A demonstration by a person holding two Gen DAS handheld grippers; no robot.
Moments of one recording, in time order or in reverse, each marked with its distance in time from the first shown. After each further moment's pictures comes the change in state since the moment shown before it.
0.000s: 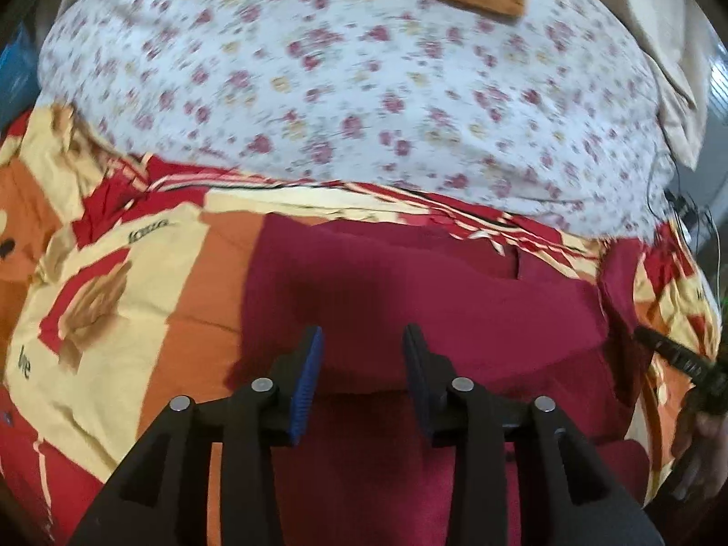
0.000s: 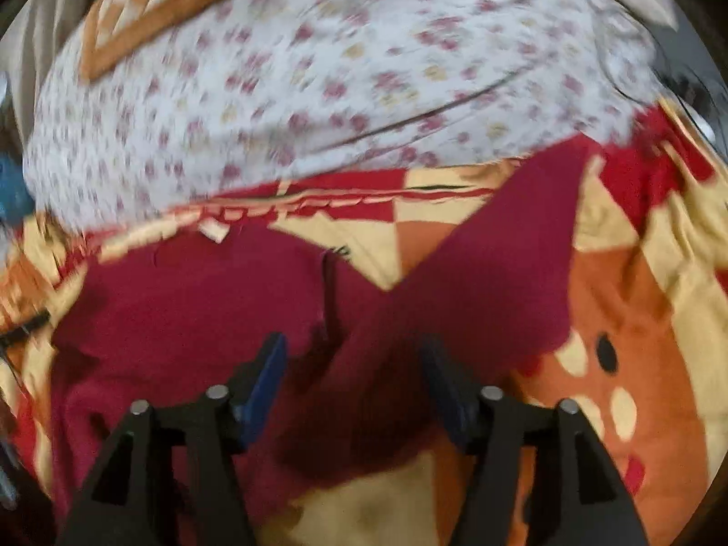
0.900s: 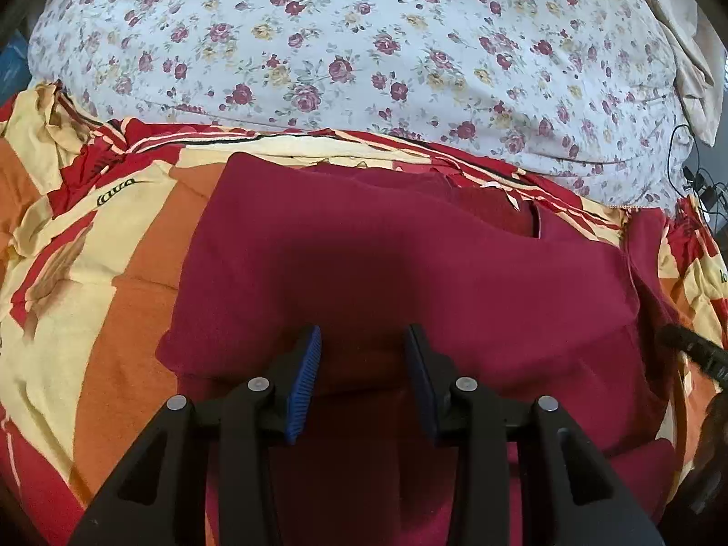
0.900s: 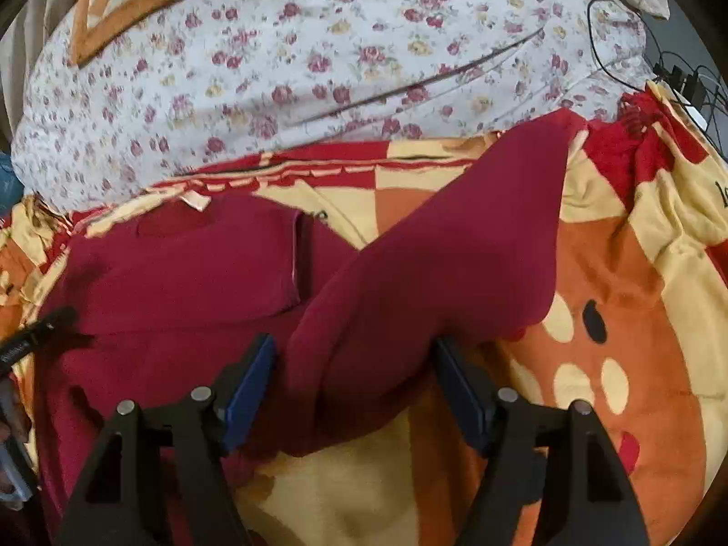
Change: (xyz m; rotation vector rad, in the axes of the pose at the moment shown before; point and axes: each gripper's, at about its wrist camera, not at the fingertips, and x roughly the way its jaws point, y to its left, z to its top) left arm 0.046 -0.013 -0.020 -0.018 0.087 0.030; right arm 0.005 -0.004 -0.011 -0.024 0.057 -0.029
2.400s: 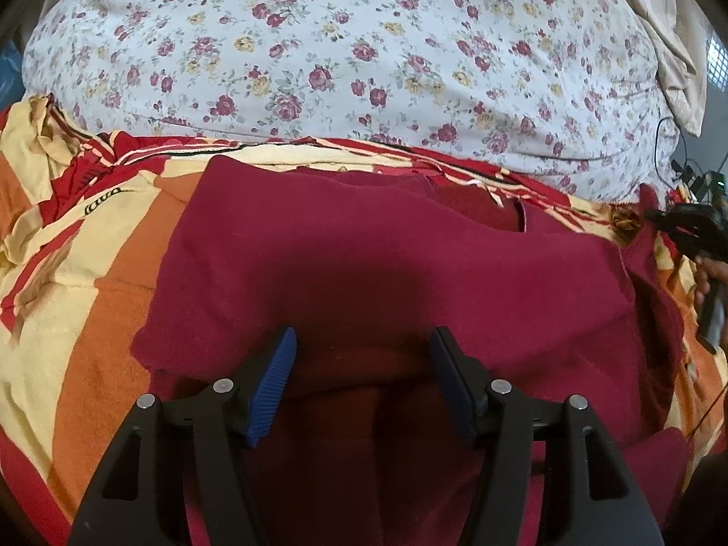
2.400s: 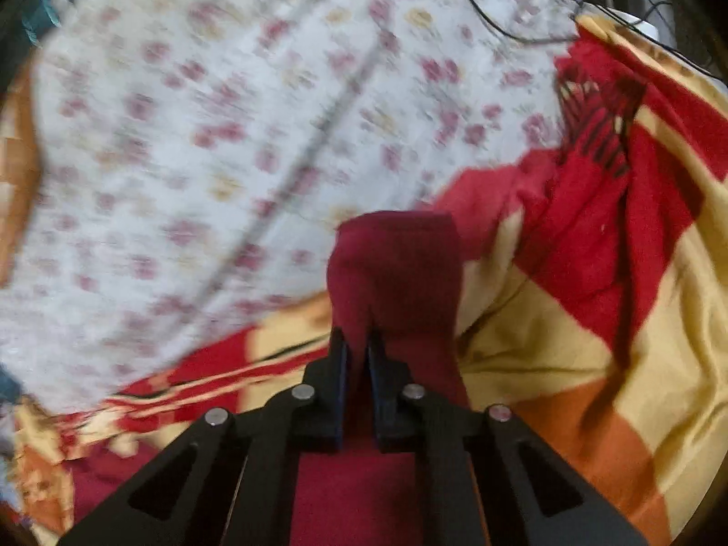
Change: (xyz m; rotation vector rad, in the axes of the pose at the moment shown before) left arm 0.001 -0.008 -0.010 0.027 -0.063 -0.026; right arm 0.055 -0.136 0.119 0.369 -0.188 0.059
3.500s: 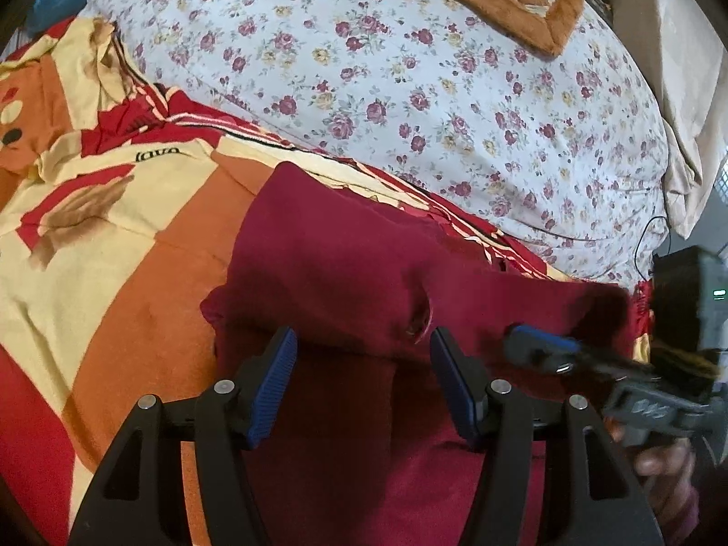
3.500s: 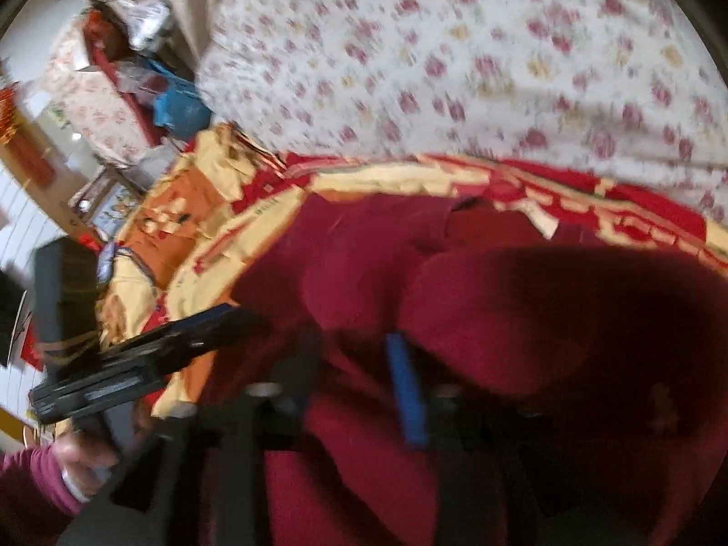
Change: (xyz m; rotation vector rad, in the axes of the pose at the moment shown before) left arm -0.049 0.041 0.002 -0.269 -0.029 -0.102; right arm -0.019 0.260 -0.203 -0.594 0.438 0.516
